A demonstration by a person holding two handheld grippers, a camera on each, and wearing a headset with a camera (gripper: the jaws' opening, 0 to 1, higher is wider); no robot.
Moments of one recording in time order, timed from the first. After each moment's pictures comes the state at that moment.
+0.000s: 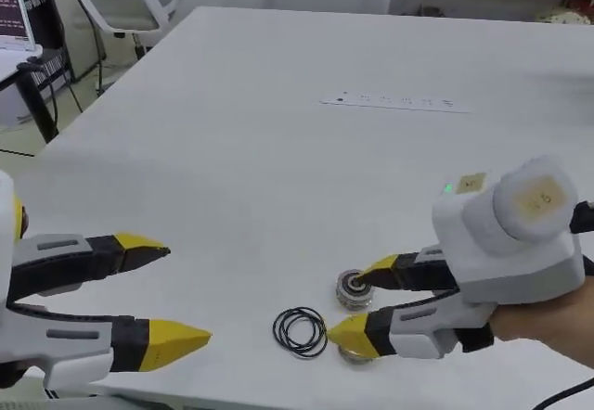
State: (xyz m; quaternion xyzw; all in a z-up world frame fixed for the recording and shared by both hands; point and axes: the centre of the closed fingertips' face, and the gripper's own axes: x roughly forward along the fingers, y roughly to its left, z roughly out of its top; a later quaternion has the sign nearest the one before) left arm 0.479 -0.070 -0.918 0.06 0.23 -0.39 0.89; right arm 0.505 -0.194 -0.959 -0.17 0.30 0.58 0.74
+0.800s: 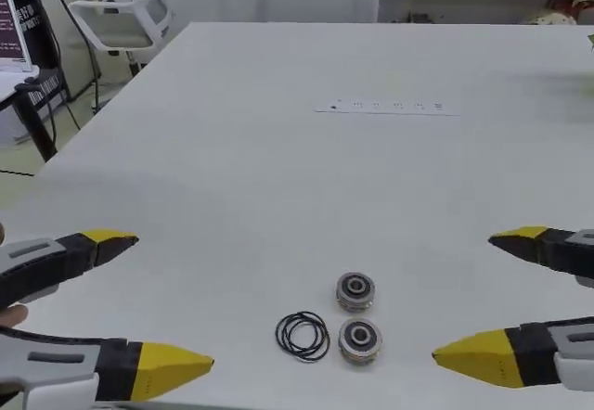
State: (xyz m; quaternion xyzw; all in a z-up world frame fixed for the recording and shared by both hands) left arm 0.474 -0.062 -0.905 0.04 0.22 -0.36 0.90; right arm 0.508 -0.287 -0.916 -0.07 0.25 0.51 0.82
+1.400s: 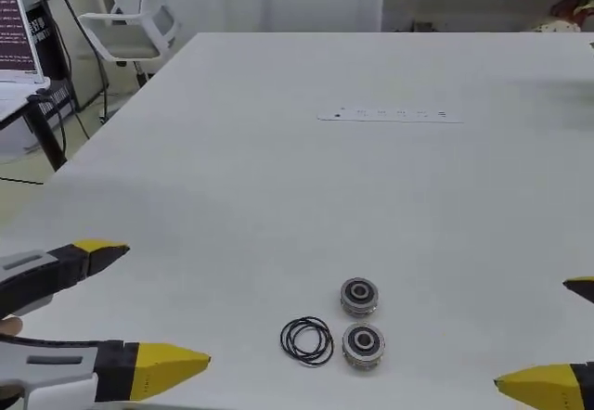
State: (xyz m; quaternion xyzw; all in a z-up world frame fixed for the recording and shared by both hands) left arm 0.473 -0.054 -0.905 0.02 0.22 -0.34 0.91; right arm 0.498 -0.329 -0.948 -0.06 0.30 0.45 0.84
